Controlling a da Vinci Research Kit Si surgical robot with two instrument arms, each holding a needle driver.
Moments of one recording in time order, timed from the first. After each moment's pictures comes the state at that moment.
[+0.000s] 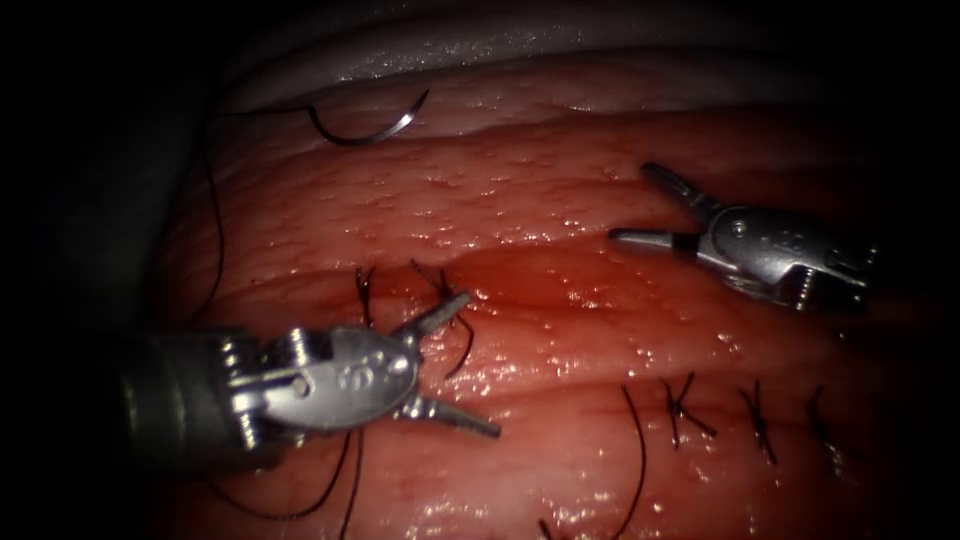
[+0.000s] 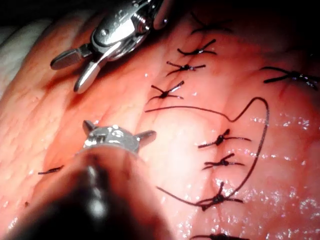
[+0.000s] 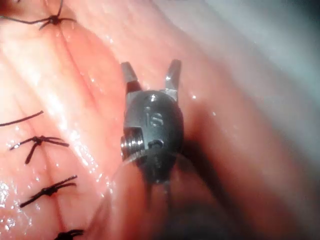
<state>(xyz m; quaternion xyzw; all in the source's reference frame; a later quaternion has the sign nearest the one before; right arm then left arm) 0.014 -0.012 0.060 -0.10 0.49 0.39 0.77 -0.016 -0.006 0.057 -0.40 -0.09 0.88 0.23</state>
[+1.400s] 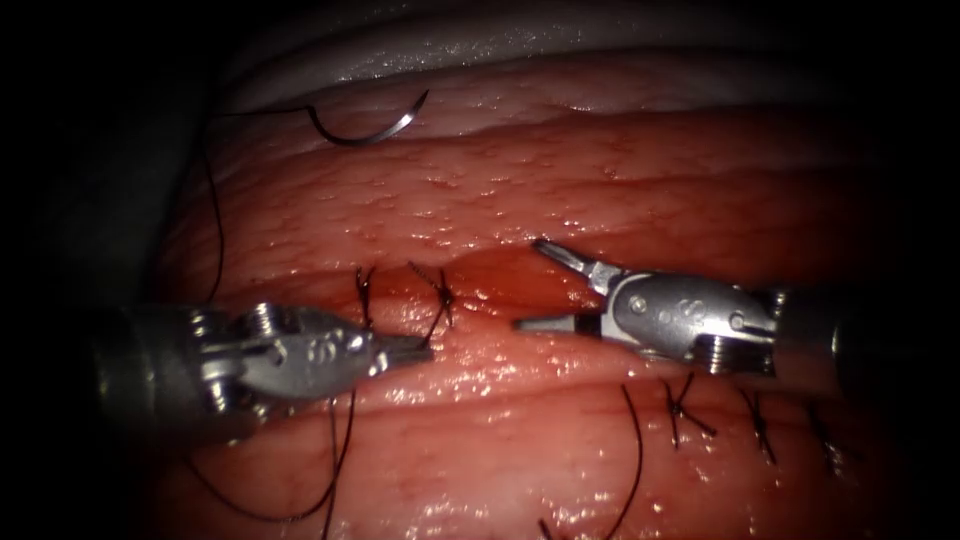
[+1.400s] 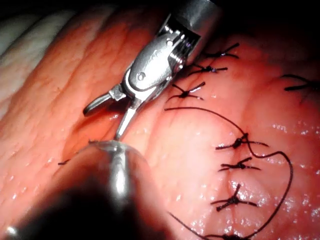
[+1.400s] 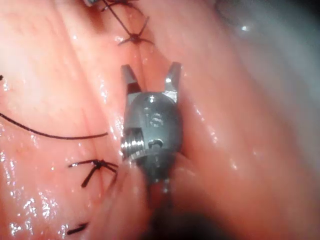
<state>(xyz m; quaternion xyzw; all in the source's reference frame) 0.024 -0.018 0.060 -0.05 0.53 0.24 0.81 -0.013 -0.005 0.057 -0.29 -0.10 0.91 0.27</state>
